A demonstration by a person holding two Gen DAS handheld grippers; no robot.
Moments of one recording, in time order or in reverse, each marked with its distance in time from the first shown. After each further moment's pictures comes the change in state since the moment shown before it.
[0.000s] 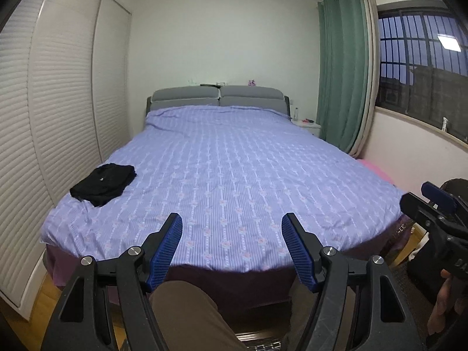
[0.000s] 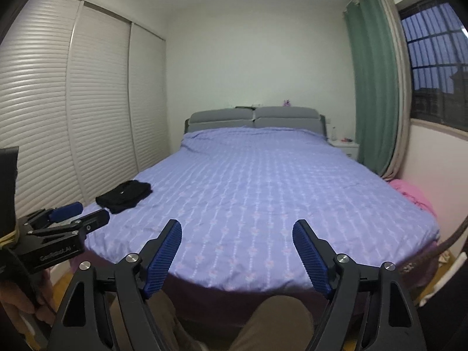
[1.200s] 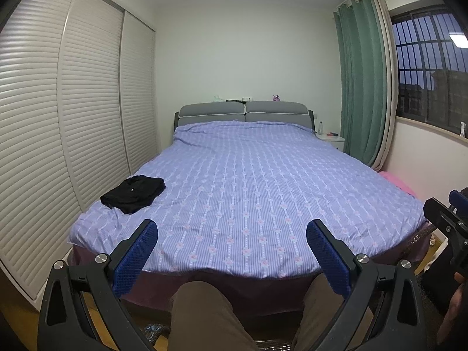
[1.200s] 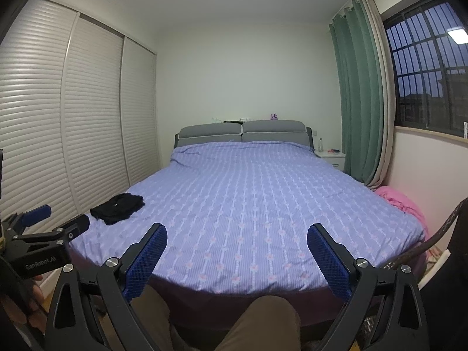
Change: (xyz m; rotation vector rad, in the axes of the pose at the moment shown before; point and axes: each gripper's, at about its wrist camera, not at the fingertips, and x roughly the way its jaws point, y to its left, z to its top) left arm -0.036 -0.012 -0.002 -0.009 -0.070 0.149; right arm -0.043 -0.019 0.000 0.044 -0.061 -0.045
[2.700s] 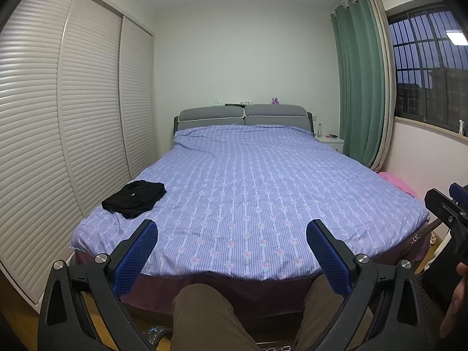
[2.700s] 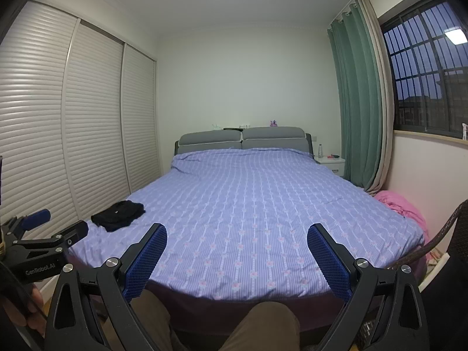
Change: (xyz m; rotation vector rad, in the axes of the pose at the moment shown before) left arm -0.010 -0.003 0.006 0.012 -0.016 0.003; right arm -0.011 -0.011 0.004 0.005 -0.034 0.013
